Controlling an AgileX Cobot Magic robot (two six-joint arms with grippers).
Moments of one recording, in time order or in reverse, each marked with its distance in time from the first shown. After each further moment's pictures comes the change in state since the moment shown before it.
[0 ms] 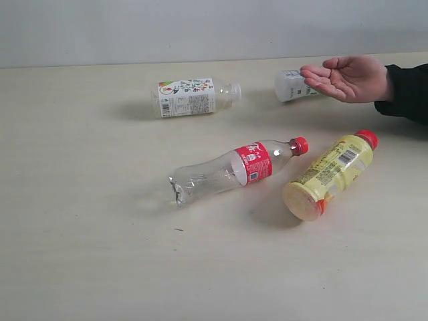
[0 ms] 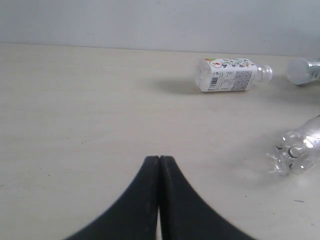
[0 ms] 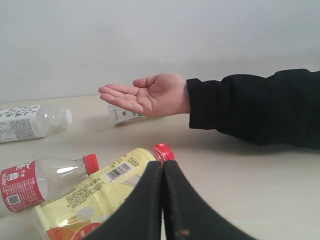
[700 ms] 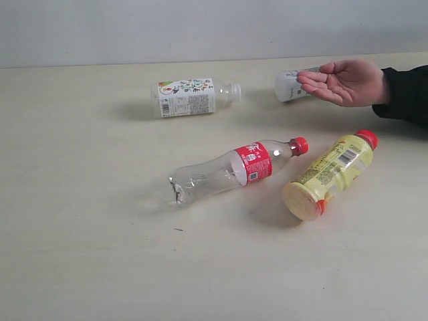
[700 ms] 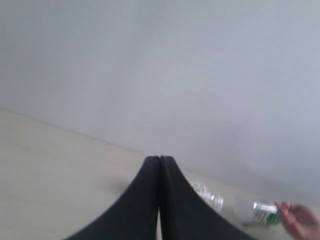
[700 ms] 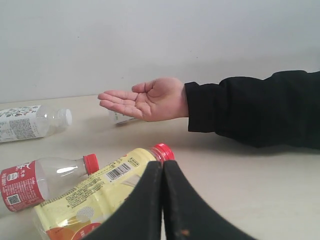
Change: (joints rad) left arm 0.000 0.000 0.004 -0.273 -0.372 -0.046; right arm 0.000 0.000 0.000 0.000 0.000 0.000
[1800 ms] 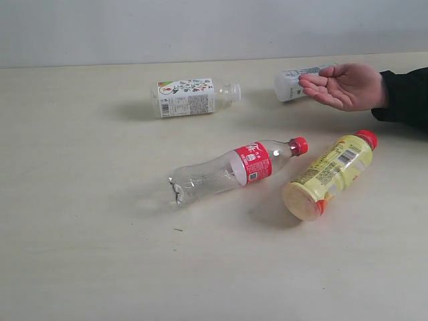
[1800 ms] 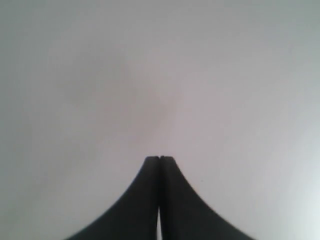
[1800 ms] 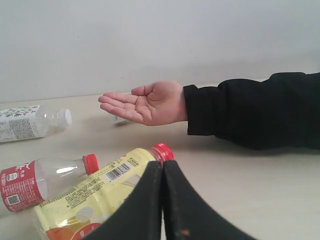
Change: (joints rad) left arm 0.000 0.060 -0.219 0.050 -0.299 -0.373; right arm 0.000 0.000 0.000 0.000 0.000 0.000
